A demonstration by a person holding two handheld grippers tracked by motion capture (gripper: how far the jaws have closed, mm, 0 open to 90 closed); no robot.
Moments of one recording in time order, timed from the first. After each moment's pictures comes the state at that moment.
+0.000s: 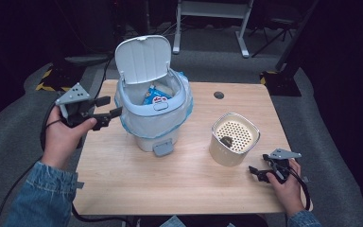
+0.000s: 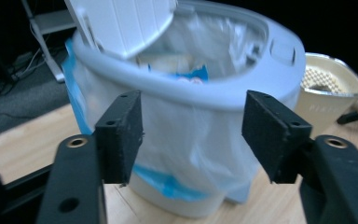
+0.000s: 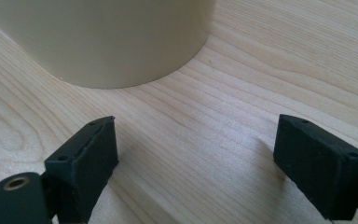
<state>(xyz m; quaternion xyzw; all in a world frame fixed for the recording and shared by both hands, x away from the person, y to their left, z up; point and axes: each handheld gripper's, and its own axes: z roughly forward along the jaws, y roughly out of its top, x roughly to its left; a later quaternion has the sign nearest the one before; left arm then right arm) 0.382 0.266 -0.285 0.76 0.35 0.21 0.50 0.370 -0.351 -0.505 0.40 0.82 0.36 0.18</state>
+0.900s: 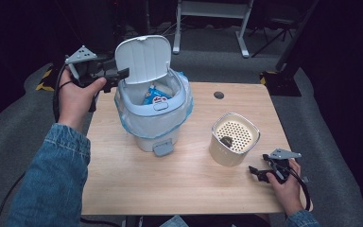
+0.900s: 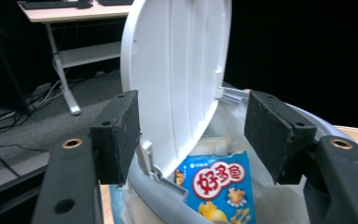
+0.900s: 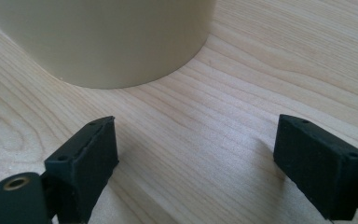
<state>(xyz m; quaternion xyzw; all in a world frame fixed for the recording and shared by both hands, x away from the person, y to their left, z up) 0.461 0.253 -0.256 0.72 0.37 0.24 0.54 0.370 -0.351 -0.505 0.40 0.82 0.36 0.18</state>
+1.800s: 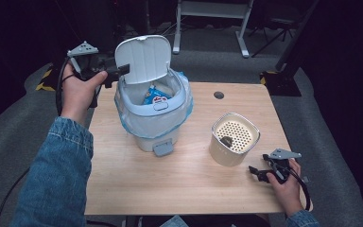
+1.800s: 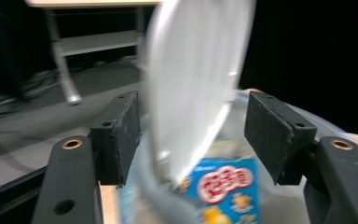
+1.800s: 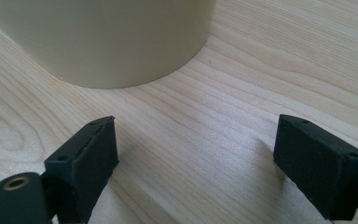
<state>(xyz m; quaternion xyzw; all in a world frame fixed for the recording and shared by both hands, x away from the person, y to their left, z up) 0.476 0.252 -0.255 0.71 0.38 0.21 0.55 0.370 -0.351 -0.505 0.40 0.82 0.36 0.18</state>
